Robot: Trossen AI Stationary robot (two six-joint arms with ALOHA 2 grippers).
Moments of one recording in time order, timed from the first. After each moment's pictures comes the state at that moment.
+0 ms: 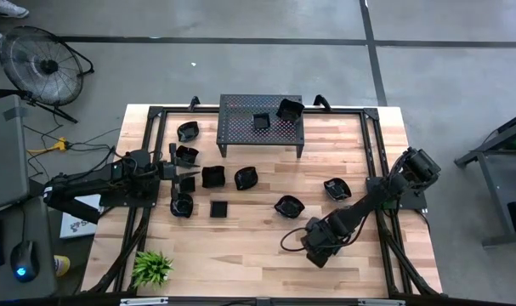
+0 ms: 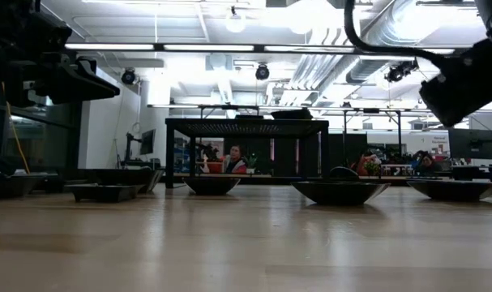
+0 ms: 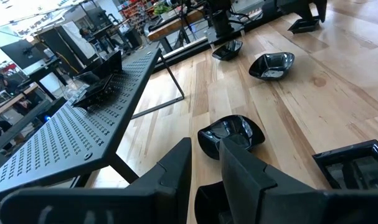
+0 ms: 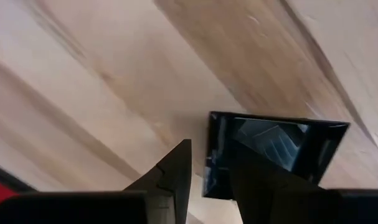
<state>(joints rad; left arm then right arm) 0.18 0.02 0.10 -0.24 0.03 0.47 0.58 1.74 1.00 -0.70 -0.24 1.32</state>
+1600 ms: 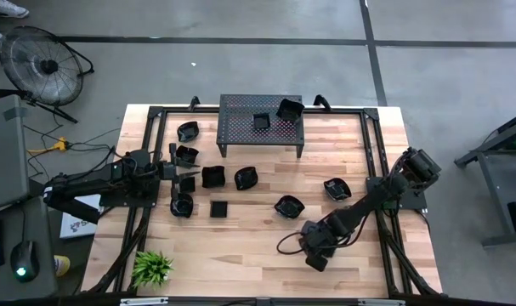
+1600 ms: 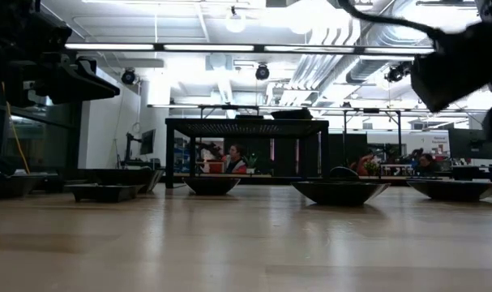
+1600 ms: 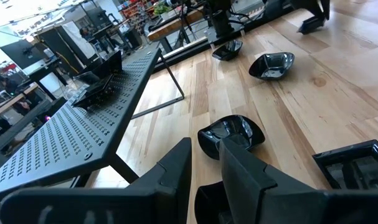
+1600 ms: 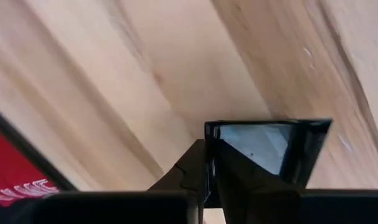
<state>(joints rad) 0.18 0.02 0.10 -0.24 0.03 0.47 0.58 1.74 1.03 -0.66 -0.23 1.17</state>
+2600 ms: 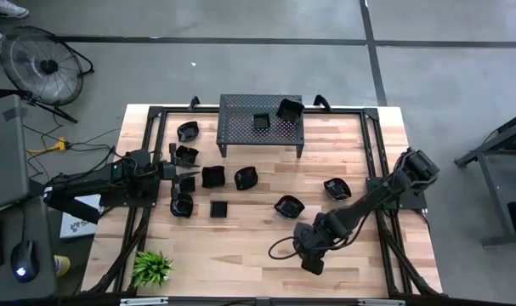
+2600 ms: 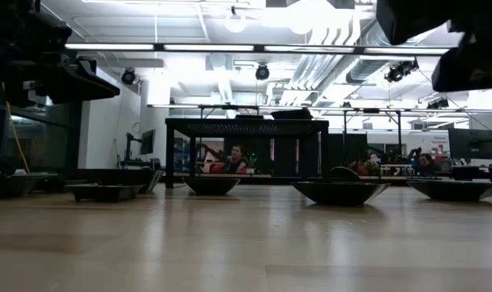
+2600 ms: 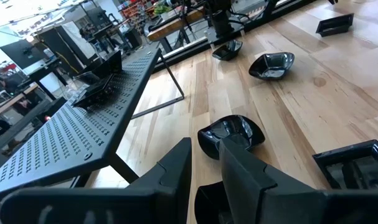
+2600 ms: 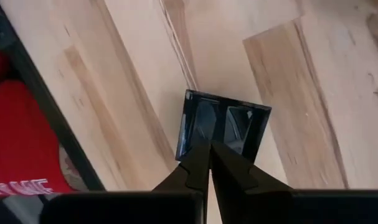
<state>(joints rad) 0.18 0.02 0.10 -0.24 0.03 0.47 0.57 1.75 1.23 -0.80 -0.12 1.00</state>
